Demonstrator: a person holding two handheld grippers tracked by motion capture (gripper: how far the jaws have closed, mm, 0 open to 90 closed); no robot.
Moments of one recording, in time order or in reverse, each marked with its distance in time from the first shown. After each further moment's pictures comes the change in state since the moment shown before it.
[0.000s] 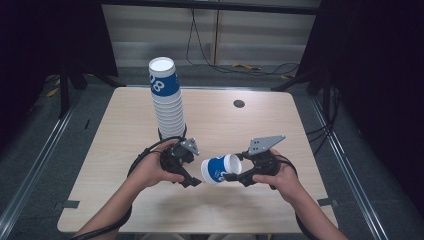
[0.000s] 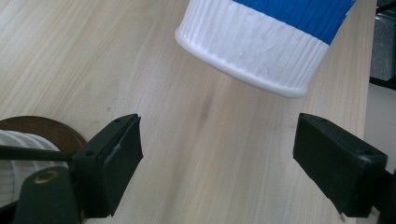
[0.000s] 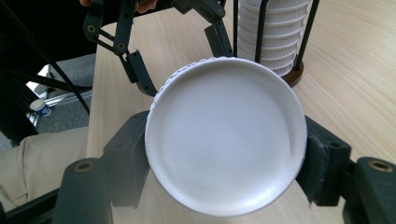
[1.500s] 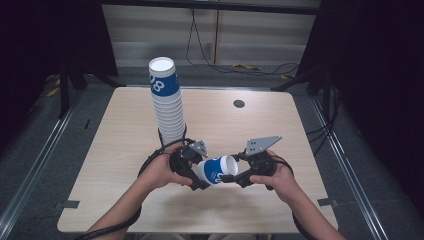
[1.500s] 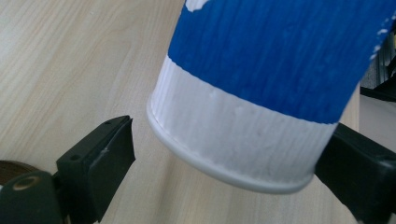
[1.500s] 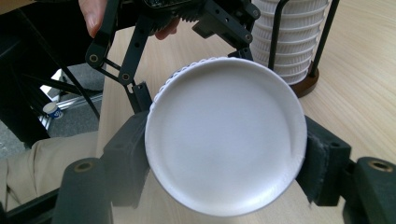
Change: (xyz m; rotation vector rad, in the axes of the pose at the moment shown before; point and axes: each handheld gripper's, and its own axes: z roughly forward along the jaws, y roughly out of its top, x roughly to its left) left arm -0.005 0.012 0.020 -0.037 -0.034 0.037; right arm 0.002 0.001 0.009 -0.019 0.042 0.002
